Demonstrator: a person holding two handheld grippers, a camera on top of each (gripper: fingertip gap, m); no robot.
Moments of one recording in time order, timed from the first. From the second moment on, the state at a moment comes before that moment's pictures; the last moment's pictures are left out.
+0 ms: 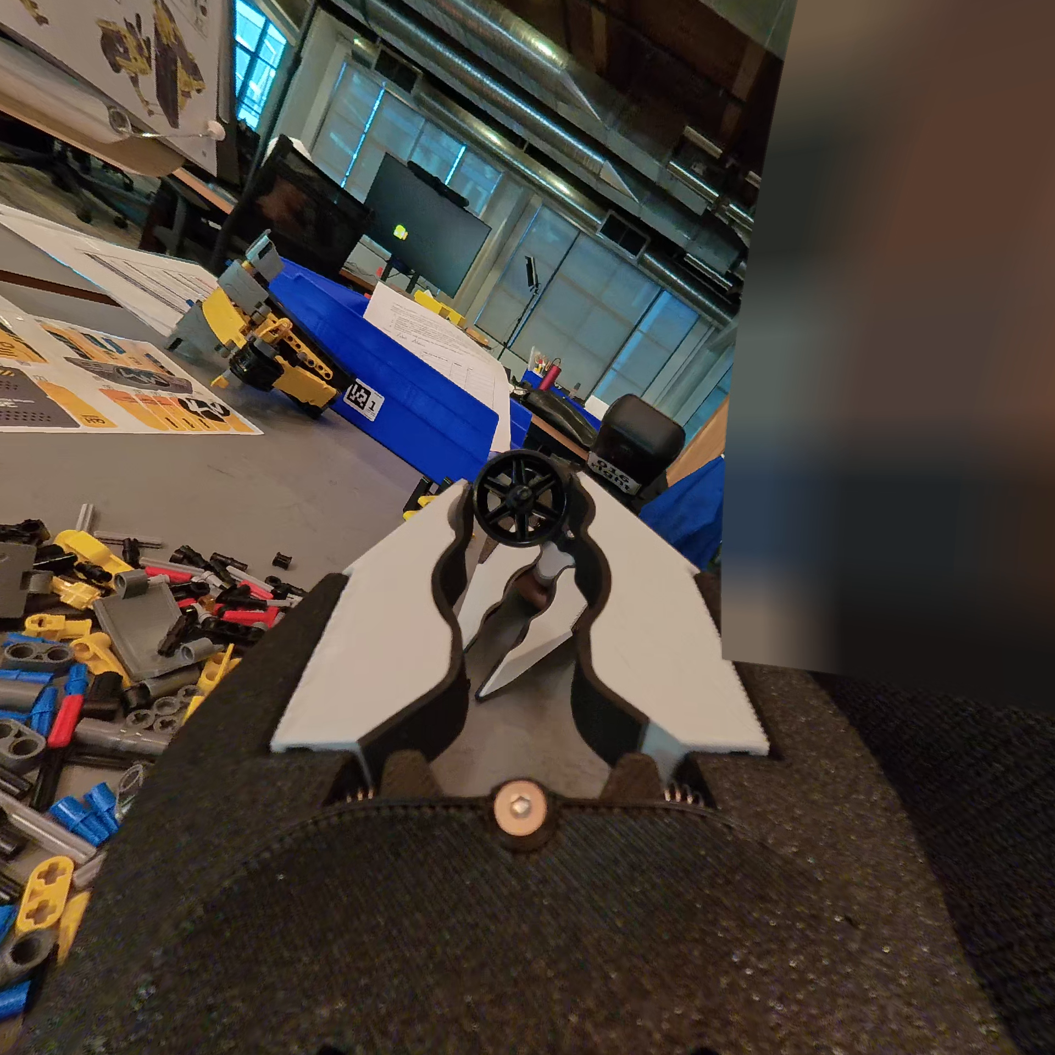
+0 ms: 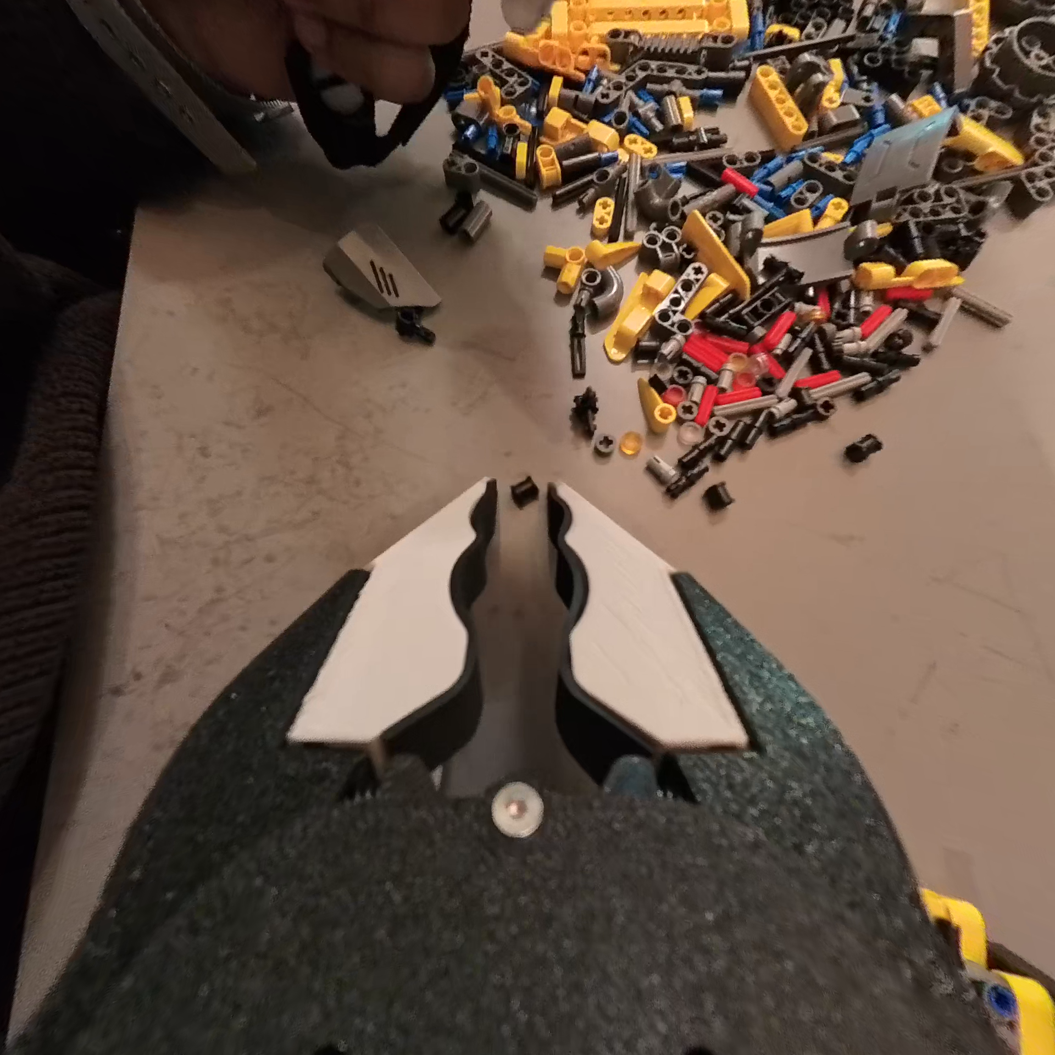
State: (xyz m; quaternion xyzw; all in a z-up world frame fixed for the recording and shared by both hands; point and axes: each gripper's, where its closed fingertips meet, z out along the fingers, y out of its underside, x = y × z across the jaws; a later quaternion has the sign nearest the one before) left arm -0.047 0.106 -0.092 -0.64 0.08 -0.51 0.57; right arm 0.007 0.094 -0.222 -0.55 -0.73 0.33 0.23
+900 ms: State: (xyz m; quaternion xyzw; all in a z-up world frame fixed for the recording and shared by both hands) left arm -0.048 0.107 -0.094 -0.64 0.08 -0.51 0.57; right arm 0.006 0.096 -0.216 -0.51 -0.76 0.26 0.31
